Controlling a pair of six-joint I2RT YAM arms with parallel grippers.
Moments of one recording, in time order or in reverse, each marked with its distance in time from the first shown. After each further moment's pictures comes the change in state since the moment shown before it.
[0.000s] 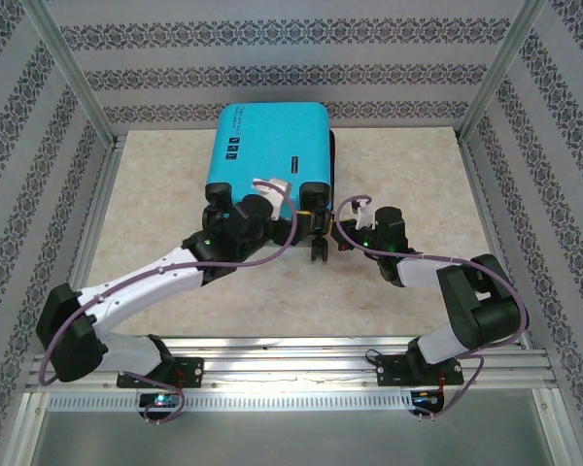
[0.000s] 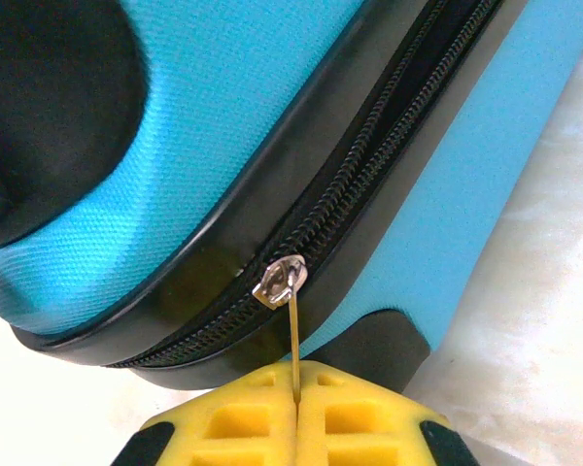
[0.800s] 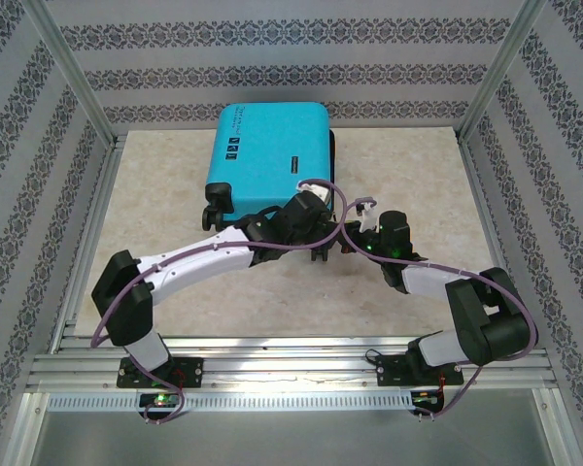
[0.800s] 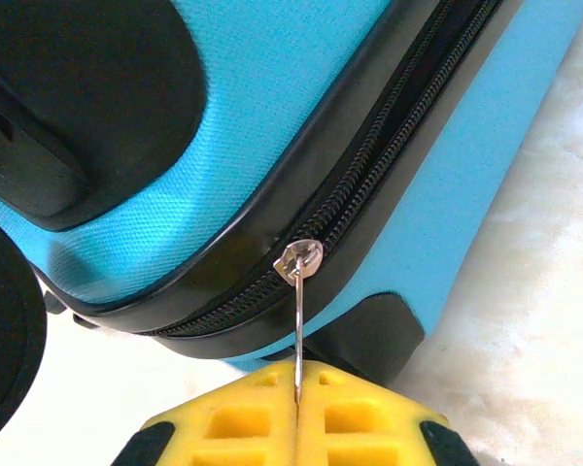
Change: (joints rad) left arm -0.075 0.319 0.312 -0.294 -0.024 -0.080; right arm 0.000 -0.093 -0.046 -0.021 0.026 0.000
